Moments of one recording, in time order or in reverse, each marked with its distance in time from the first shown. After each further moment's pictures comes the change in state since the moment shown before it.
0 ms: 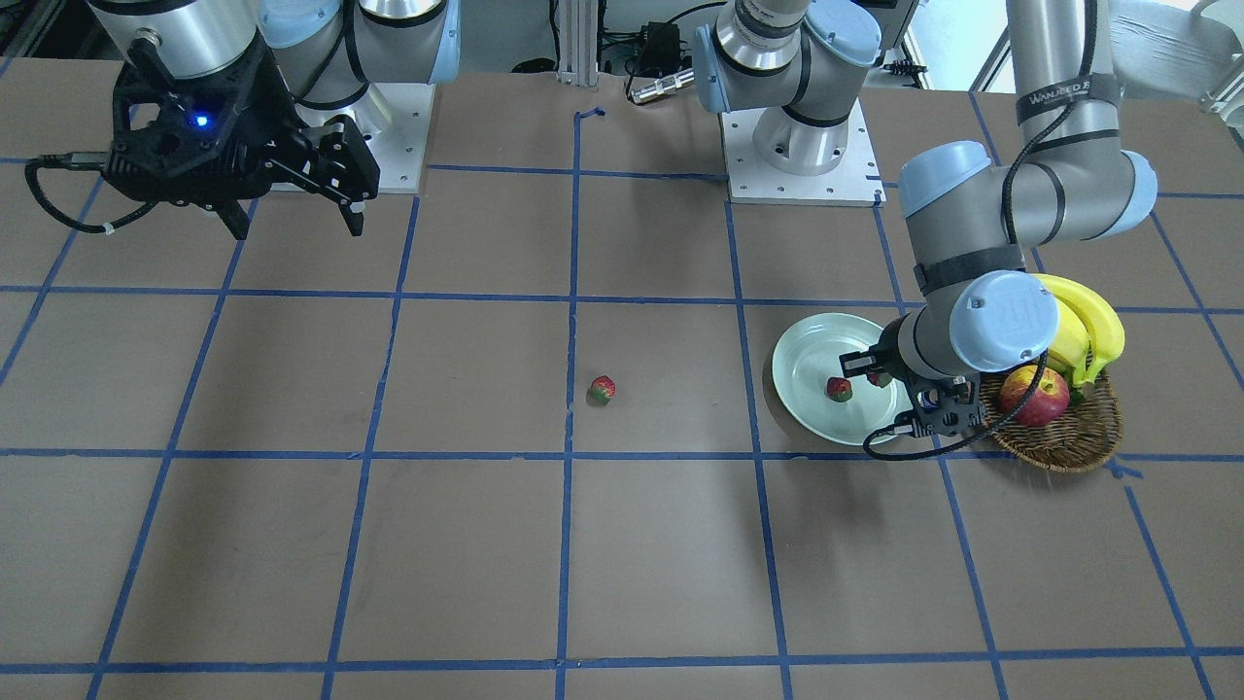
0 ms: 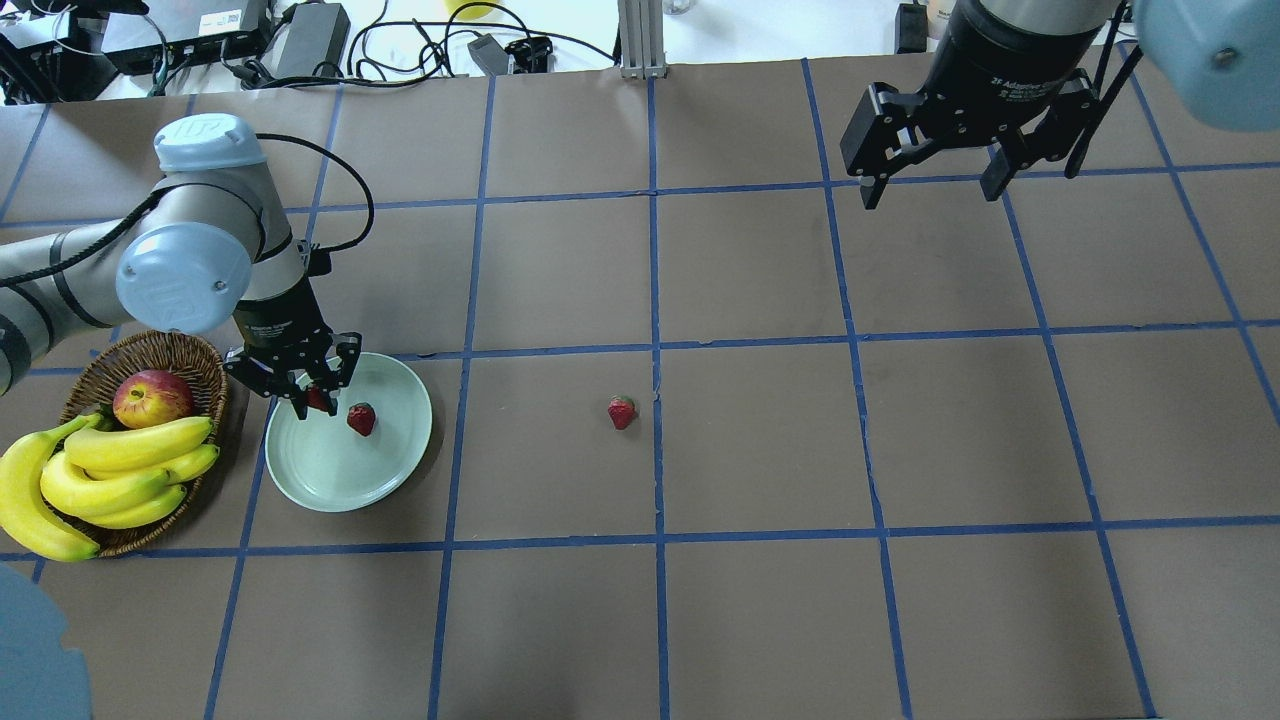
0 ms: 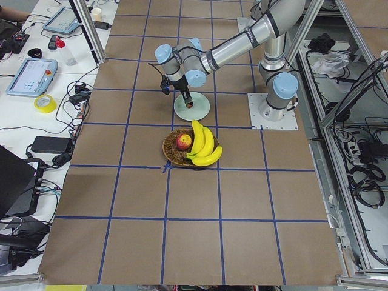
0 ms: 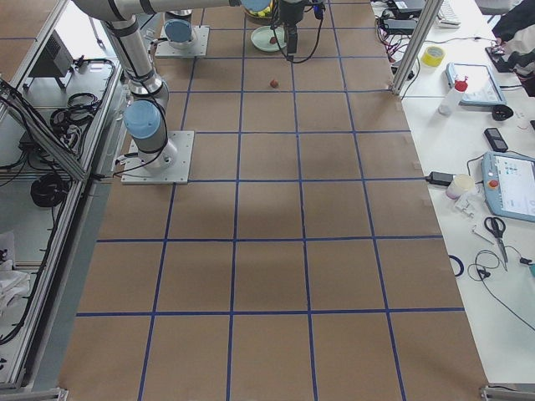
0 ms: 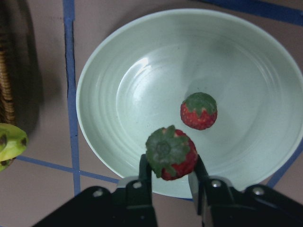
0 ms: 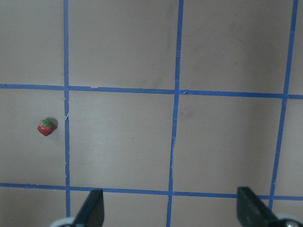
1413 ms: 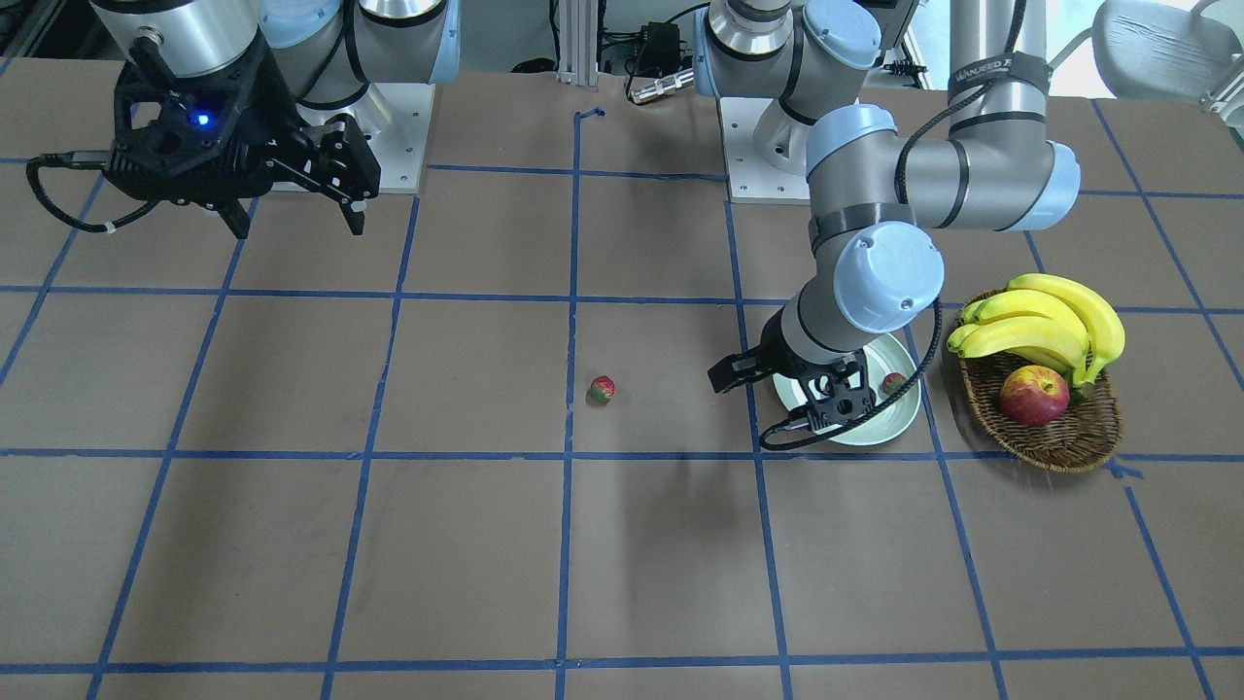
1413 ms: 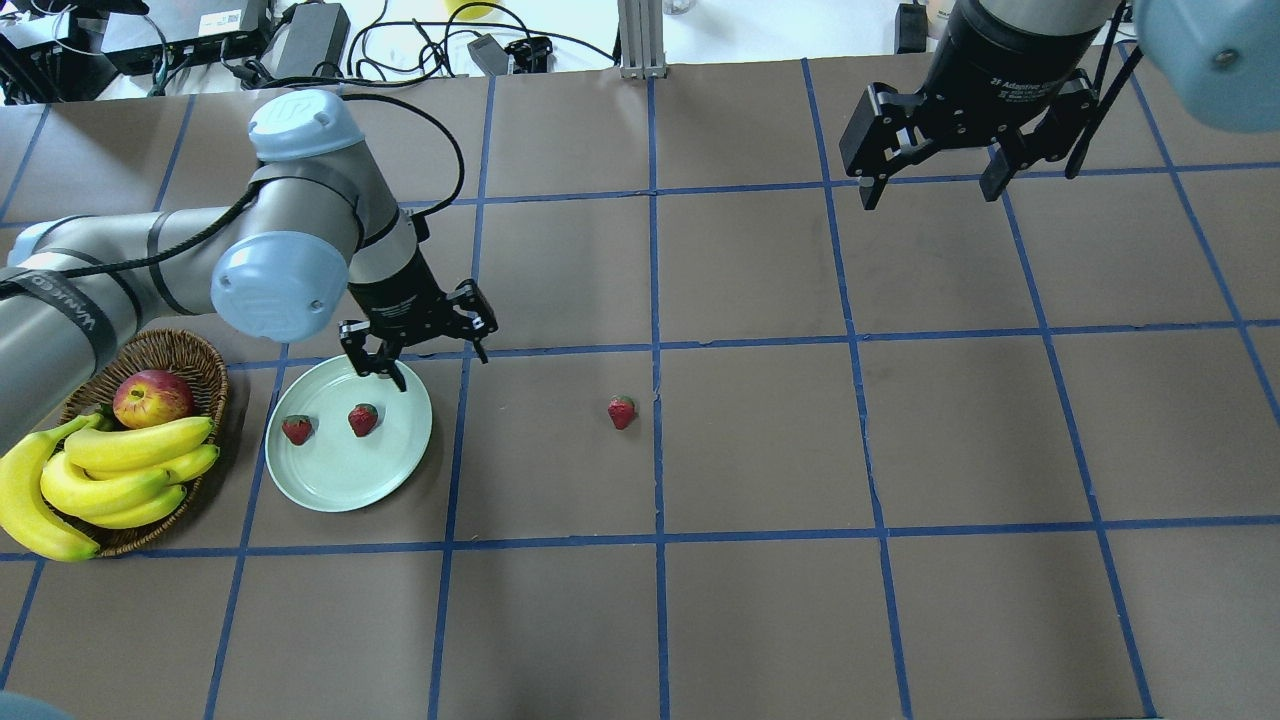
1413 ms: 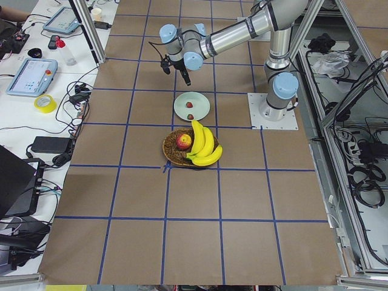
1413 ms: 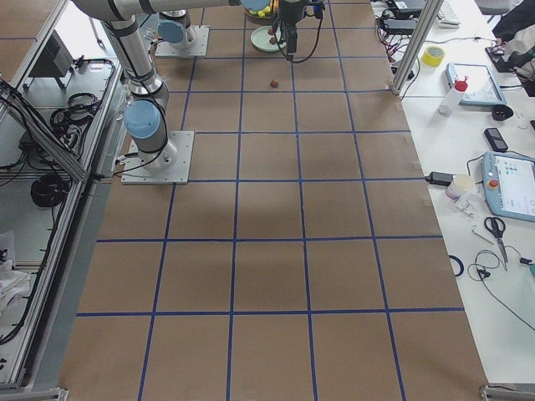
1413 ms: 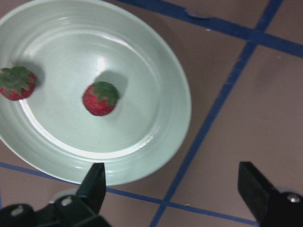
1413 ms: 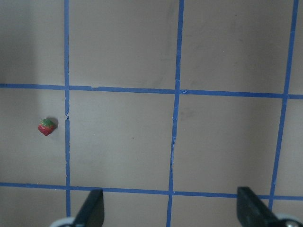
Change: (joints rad) left arm -0.226 0.032 0.022 0.119 -0.286 -0.346; right arm 0.001 -0.001 0.000 0.001 0.000 0.000
